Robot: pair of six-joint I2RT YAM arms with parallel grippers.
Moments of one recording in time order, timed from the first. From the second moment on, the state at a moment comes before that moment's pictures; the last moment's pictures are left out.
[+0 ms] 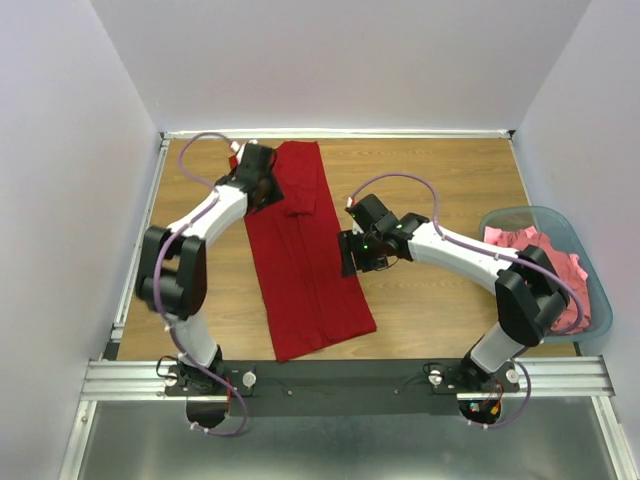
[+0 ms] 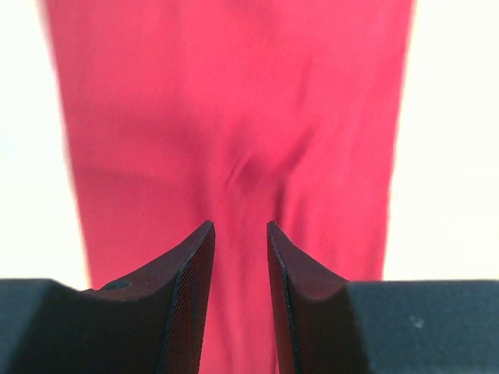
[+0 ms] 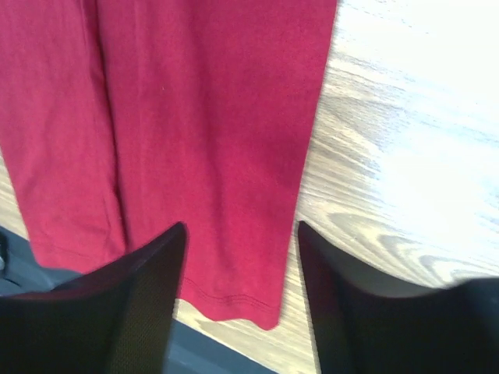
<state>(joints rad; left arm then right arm) -0.29 1.67 1.20 -0.36 -0.10 -0.65 0.76 1.63 1.13 -0.57 -0.09 0.47</state>
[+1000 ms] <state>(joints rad) -0.44 2.46 2.11 -0.50 -0.07 -0.54 0.74 1.52 1.07 -0.58 0.07 0.56</state>
